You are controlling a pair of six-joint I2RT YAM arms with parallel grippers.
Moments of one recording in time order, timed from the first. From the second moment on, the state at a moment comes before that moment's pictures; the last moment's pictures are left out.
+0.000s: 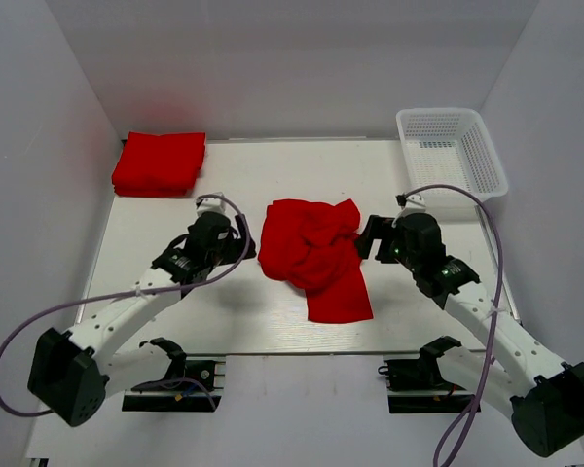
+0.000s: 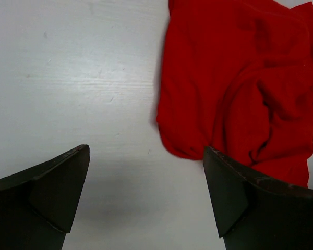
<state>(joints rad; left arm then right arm) -0.57 1.03 0.73 -0.39 -0.28 -0.60 0.48 0.91 0.67 -0.28 0.04 0.42</state>
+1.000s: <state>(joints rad) -0.49 2.06 1.36 -0.12 -0.08 -0.39 0.48 1.16 0.52 -0.24 -0.02 0.37</state>
